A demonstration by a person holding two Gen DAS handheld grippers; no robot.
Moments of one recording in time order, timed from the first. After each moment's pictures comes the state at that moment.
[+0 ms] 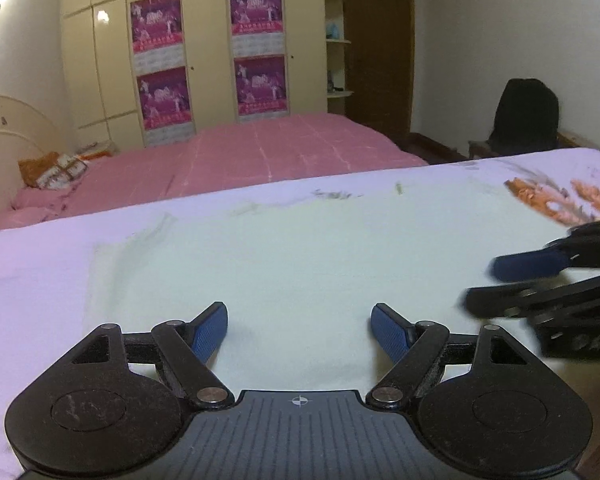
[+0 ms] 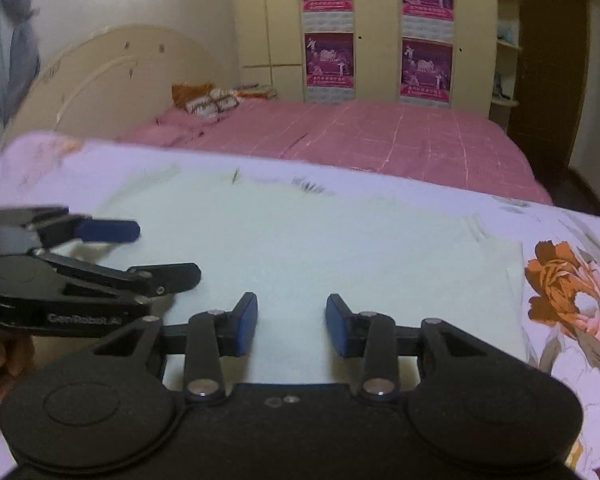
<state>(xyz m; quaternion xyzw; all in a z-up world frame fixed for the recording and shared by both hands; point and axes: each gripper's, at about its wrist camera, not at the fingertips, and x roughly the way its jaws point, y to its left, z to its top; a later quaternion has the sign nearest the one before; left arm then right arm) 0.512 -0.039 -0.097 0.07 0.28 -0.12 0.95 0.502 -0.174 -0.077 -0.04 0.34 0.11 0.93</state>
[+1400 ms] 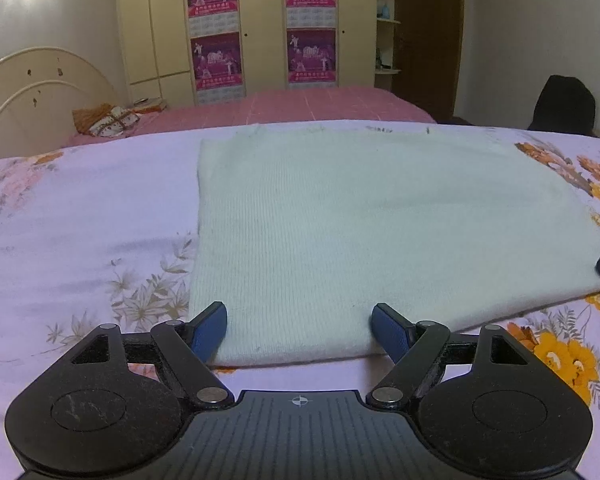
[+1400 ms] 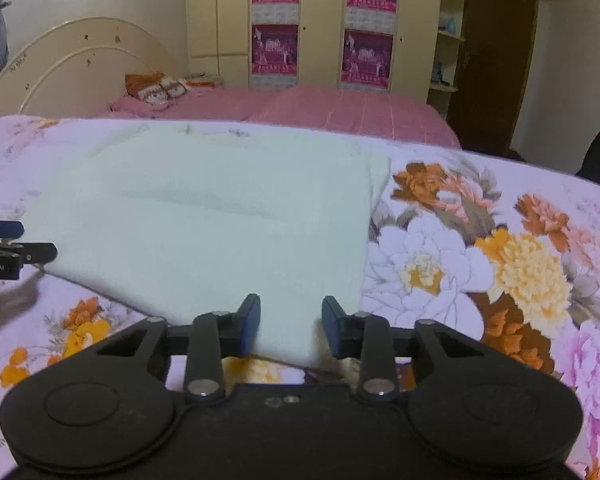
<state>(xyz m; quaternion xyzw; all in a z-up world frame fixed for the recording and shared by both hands) 0.398 0.006 -0.104 0.04 0.33 -0.05 0.94 0.381 -0.225 -0.067 -0.04 0.36 0.03 0.93</state>
